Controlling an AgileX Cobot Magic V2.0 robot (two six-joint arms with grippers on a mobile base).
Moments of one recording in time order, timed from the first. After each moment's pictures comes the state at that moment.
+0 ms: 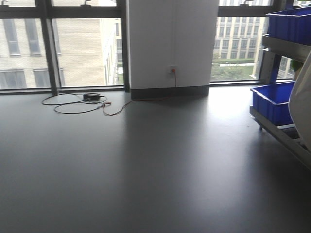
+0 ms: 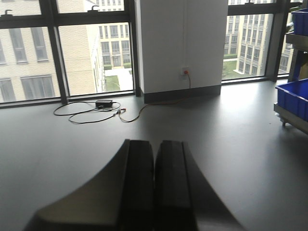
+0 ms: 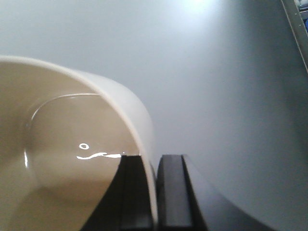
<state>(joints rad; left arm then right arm) -0.13 -0.01 0.01 -0.07 0.08 0.10 0.01 0.73 -0.69 0.01 0.82 0.10</state>
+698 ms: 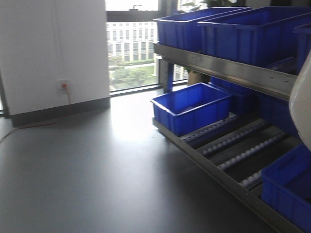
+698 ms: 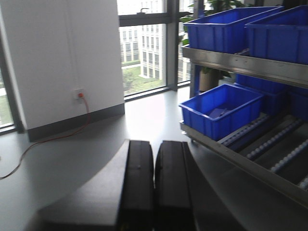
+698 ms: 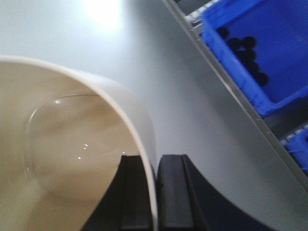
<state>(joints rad) -0.13 -0.01 0.01 -0.07 0.08 0.10 0.01 0.73 -0.69 0.01 0.82 0.10</state>
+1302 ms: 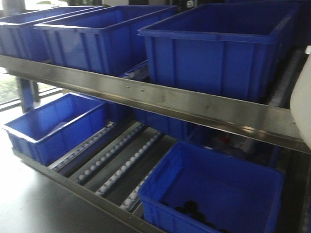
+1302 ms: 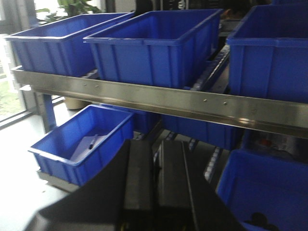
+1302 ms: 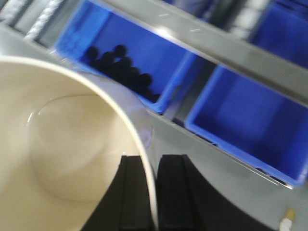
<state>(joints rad) -0.13 -0.01 0.01 -0.07 0.08 0.10 0.01 0.73 -0.69 0.01 0.82 0.10</state>
